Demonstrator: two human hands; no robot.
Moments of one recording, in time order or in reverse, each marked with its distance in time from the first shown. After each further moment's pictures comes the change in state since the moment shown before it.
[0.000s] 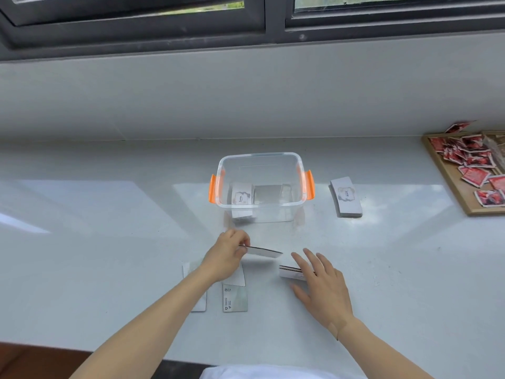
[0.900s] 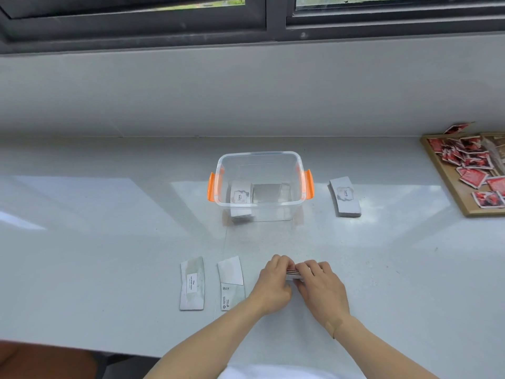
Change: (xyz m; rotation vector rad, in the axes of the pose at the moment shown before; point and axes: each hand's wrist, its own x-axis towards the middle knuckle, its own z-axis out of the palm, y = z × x) left_hand -0.018 0.060 0.101 -0.093 -0.156 0.033; right_hand 0.003 -0.001 0.003 -0.007 0.049 -0.015
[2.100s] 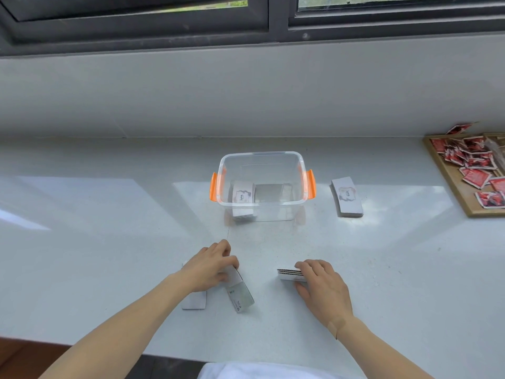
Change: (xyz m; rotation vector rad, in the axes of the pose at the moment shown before) left_hand -0.019 -0.107 -0.115 0.646 -0.124 0.160; right_hand -0.002 -0.003 -0.010 0.048 -0.054 0.036
